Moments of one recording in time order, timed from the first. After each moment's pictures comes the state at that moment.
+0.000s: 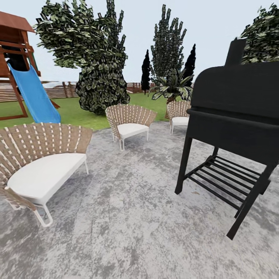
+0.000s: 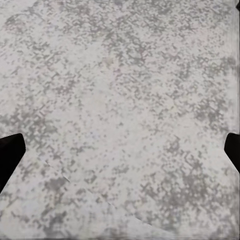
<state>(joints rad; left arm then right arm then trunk) -0.18 0.08 0.02 -0.46 0.03 -0.10 0.00 -0.03 -0.06 -0.14 -0.51 0.00 -0.28 0.01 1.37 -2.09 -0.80</state>
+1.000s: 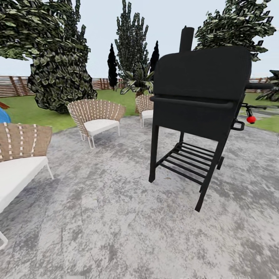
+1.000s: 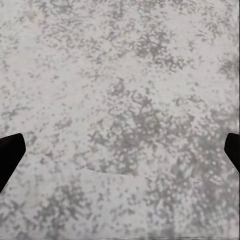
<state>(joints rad) -0.18 0.08 0.02 -0.46 0.02 -0.10 0.00 -0.03 -0.06 -0.14 -0.51 0.00 -0.28 0.01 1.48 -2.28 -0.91</state>
